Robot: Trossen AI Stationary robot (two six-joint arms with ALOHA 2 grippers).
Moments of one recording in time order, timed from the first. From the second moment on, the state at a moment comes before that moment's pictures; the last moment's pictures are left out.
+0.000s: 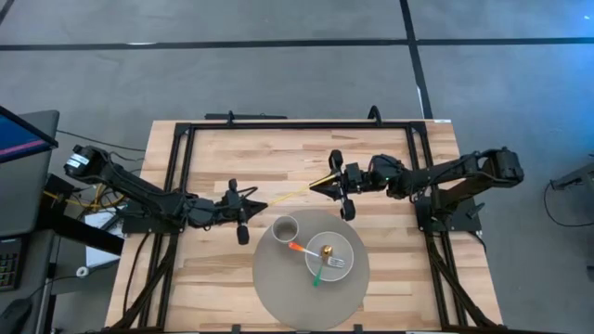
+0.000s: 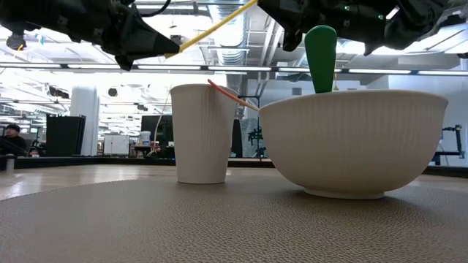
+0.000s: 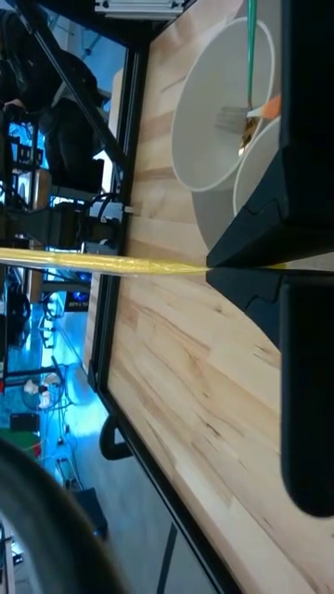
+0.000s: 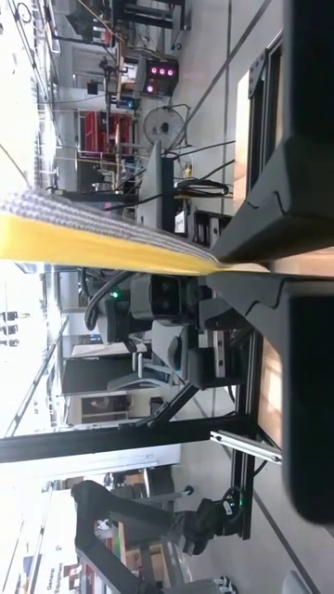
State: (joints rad) left arm -0.39 1.13 0.40 0.53 -0.61 -0.11; right arm -0.06 1.39 0.60 0.96 -0.22 0.05
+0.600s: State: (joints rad) left arm -0.39 1.13 0.40 0.53 -0.61 -0.11; right arm -0.06 1.39 0.60 0.95 -0.22 0.05
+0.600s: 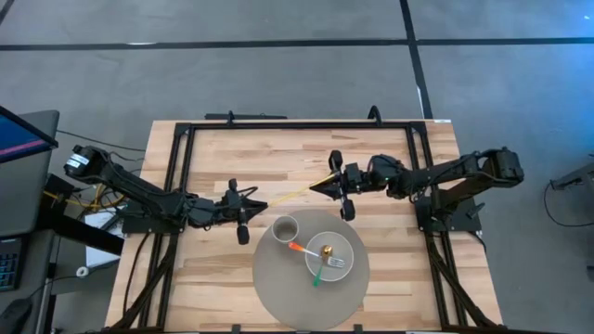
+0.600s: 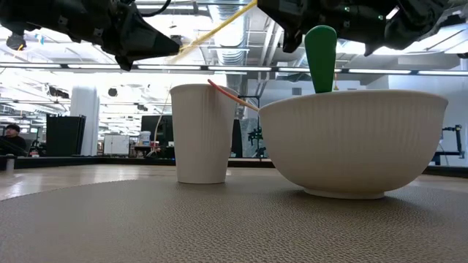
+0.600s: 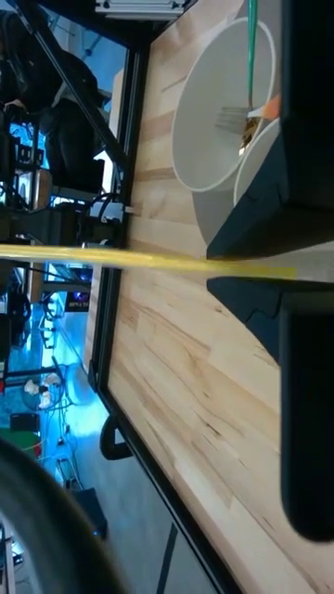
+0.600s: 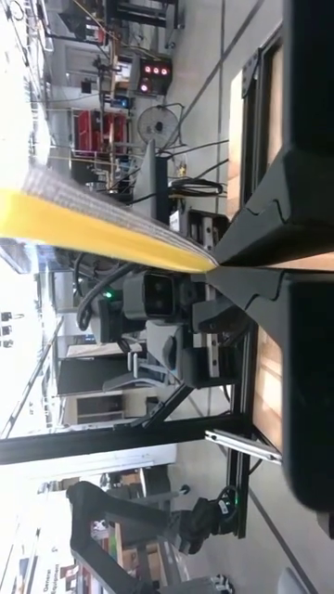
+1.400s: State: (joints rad) left arm -0.39 1.13 0.40 0.54 -0.62 -0.11; right arm 0.15 1.32 0.93 0.12 0.02 -0.01
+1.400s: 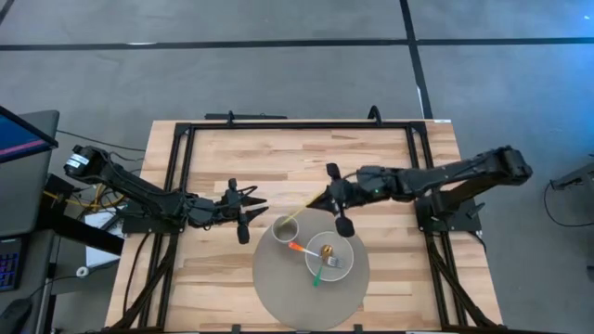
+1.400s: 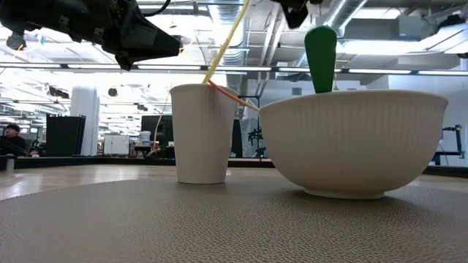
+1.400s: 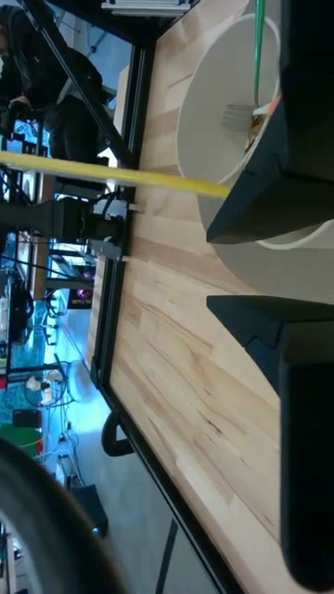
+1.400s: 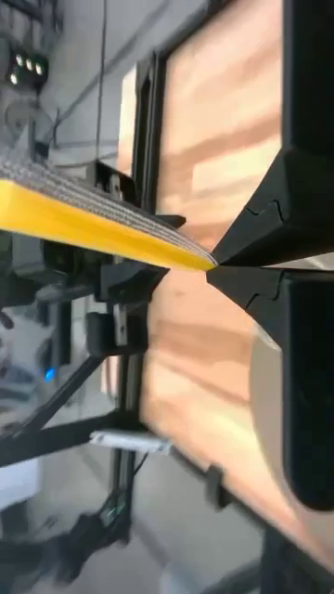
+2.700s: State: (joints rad) left arm -0.39 1.13 0.40 0.55 -0.62 -0.11; right arm 0.20 1.41 0.96 0.05 0.13 -0.11
